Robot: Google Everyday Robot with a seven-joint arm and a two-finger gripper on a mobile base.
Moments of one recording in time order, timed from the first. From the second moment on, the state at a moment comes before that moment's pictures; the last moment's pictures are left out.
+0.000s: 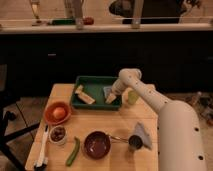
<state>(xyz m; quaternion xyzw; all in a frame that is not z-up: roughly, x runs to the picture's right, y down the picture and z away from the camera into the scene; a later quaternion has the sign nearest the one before) 0.048 0.045 0.987 -0.28 -0.14 0.27 0.91</state>
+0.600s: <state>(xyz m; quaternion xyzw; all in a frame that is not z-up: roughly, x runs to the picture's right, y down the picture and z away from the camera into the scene) 0.053 0.050 0.991 -0.29 -0.14 0.28 0.90</state>
